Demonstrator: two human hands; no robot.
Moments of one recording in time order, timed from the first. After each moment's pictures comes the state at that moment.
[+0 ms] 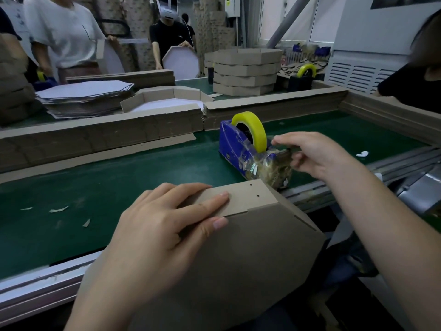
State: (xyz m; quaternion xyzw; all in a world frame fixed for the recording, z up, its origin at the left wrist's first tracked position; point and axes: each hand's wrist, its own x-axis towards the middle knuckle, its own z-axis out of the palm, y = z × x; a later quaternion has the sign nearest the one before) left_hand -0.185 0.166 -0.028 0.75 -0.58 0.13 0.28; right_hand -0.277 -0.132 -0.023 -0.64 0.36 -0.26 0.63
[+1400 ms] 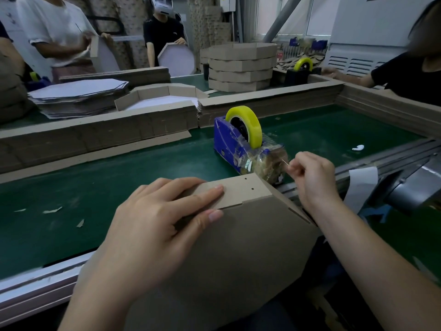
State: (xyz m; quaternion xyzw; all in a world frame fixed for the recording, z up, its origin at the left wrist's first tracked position) left_hand -0.187 0.160 -0.025 0.75 -0.59 0.12 0.27; right_hand -0.293 -0.104 -0.083 -0.51 0.29 -0.51 0.63
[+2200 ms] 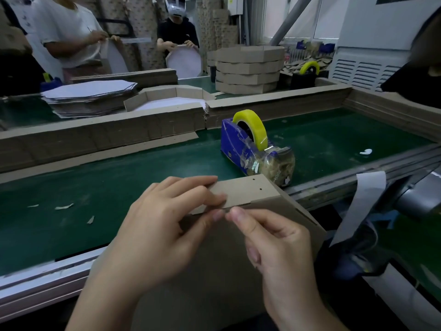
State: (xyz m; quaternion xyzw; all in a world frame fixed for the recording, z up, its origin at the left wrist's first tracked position) left_hand -0.181 0.160 -0.029 0.71 -0.61 0.09 0.35; right_hand -0.311 0.071 -0.061 -0.56 0.19 -0.43 0.68
